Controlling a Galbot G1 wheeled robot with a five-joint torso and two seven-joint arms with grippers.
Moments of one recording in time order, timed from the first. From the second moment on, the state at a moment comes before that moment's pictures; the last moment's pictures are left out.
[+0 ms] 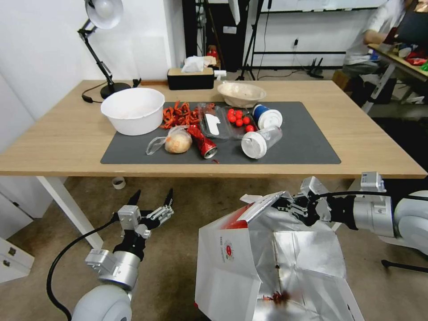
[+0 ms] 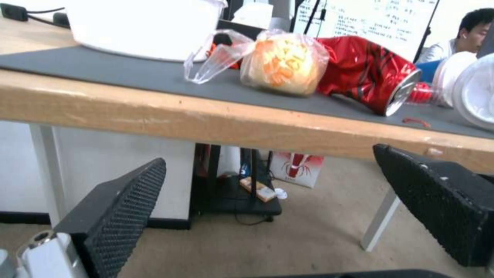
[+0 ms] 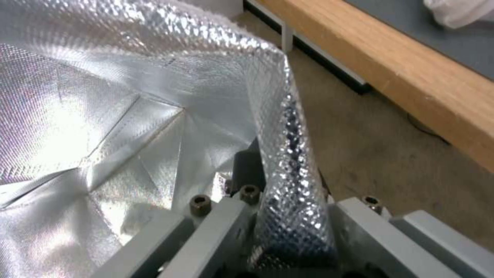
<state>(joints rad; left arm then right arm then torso) 1.67 -1.15 -0.40 -2.23 -0.51 -0.08 -0.18 -1.53 0.19 0.71 2.24 1.09 -0.43 -0.40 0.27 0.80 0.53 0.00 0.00</state>
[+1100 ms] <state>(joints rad) 1.67 -1.15 -0.40 -2.23 -0.51 -0.07 -0.19 -1.53 0.19 0.71 2.24 1.08 -0.43 -0.40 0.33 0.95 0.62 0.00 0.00</state>
